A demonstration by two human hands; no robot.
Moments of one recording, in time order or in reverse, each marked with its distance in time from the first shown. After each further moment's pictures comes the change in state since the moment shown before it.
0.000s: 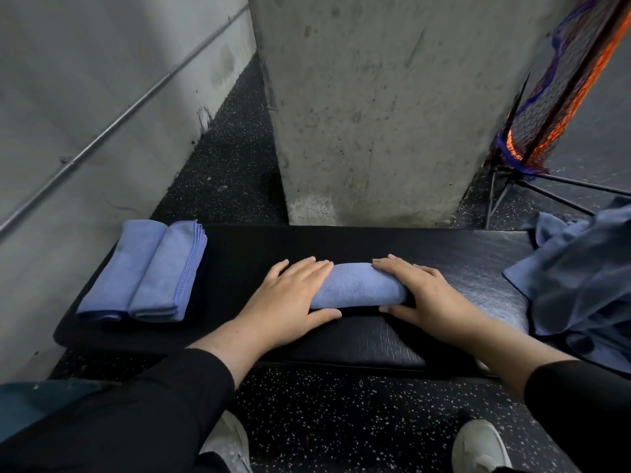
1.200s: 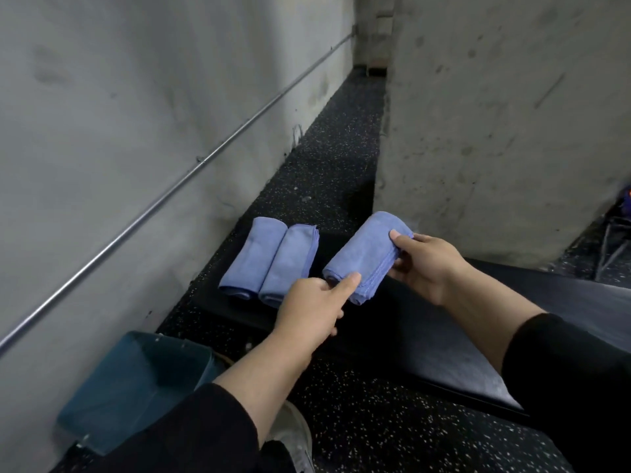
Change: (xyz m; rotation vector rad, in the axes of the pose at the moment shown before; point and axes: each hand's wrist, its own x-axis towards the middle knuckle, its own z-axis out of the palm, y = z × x) left_hand -0.104 -0.035 -0.076 -0.981 0.296 -0.847; right_hand 0.138 -0.179 0.015 1.401 0.041 0.554
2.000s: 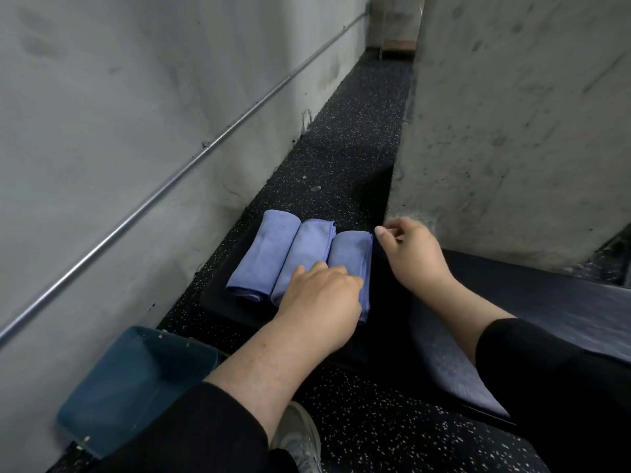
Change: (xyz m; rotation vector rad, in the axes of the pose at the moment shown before) left_hand 0.033 0.003 -0.022 1.075 -0.043 0.509; right_hand 0.064 0.040 0.031 -1.046 0.246 -0.478
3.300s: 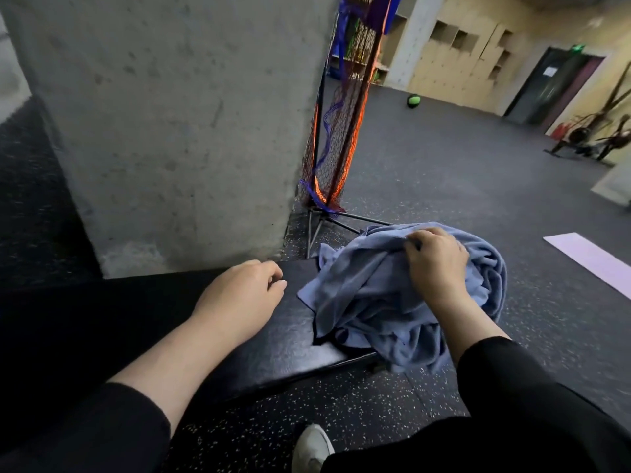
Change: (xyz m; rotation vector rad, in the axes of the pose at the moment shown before) left_hand 0.047 0.314 -0.025 -0.535 0.051 0.428; right_hand -0.191 0.206 -0.438 -0.764 0.689 0.405
